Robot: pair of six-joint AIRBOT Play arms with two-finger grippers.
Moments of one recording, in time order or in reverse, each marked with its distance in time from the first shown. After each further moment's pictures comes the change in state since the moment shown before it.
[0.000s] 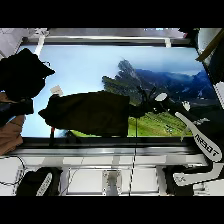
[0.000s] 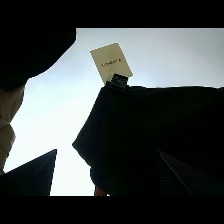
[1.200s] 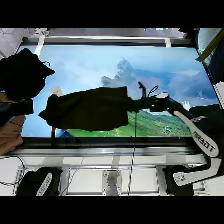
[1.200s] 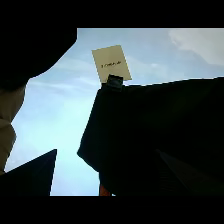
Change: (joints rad) left arm 0.000 0.000 0.000 0.003 0.000 -0.001; right arm -0.035 -0.024 0.017 0.364 -0.013 -0.127
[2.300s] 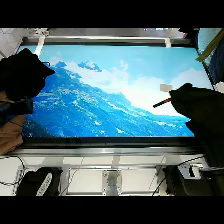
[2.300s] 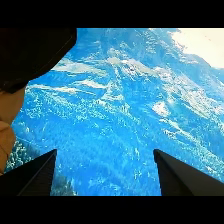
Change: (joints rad) left arm 0.000 0.000 0.000 0.000 0.008 -0.001; right arm -1.651 0.659 0.074 -0.462 0.218 0.309
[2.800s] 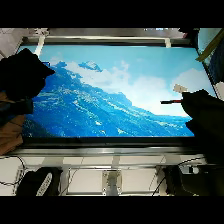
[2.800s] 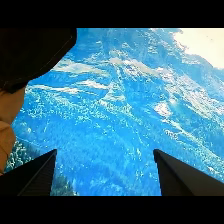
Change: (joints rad) left arm 0.000 0.000 0.000 0.000 0.000 0.000; right arm -0.107 0.016 0.036 -0.394 0.043 0.148
